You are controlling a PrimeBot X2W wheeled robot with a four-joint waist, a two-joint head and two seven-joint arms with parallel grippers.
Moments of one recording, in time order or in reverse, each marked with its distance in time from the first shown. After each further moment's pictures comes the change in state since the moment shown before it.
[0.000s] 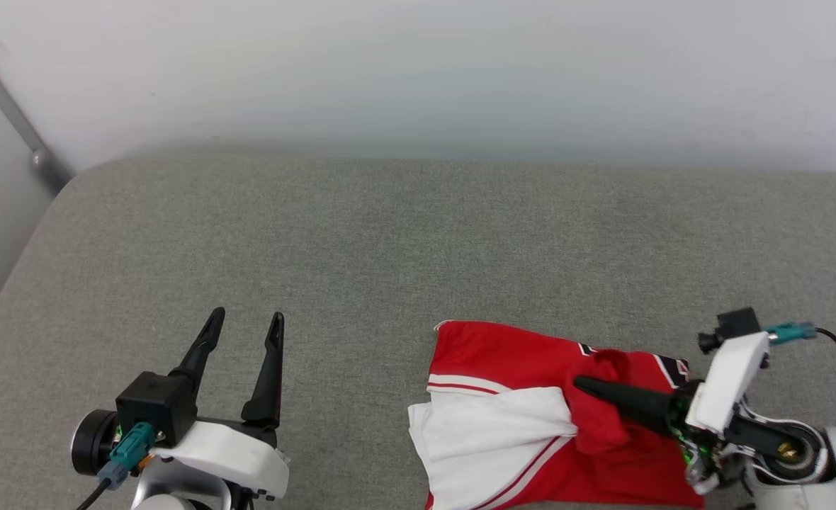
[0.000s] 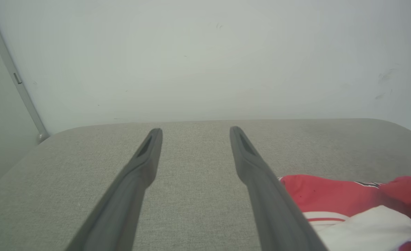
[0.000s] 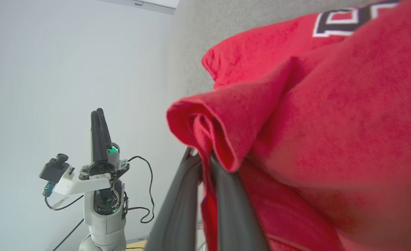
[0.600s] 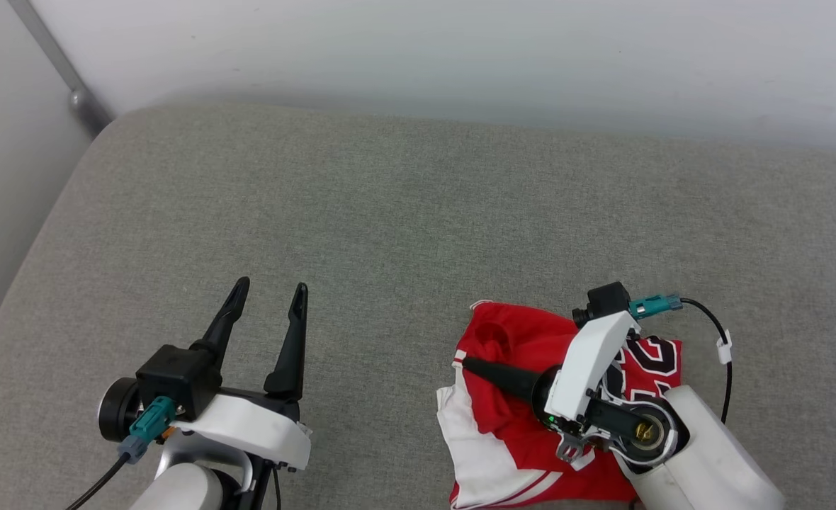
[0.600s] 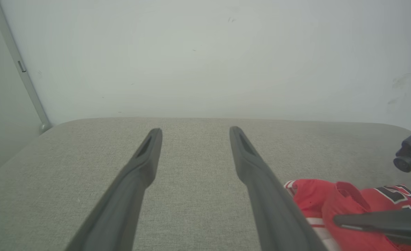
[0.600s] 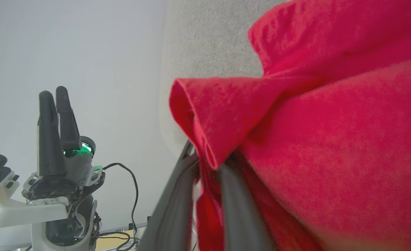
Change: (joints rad) left arm -0.094 -0.057 -0.022 0.066 -0.001 -0.050 -0.039; right arm -0.178 0.001 0.545 0.233 0.143 0.000 -0.484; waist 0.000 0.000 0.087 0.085
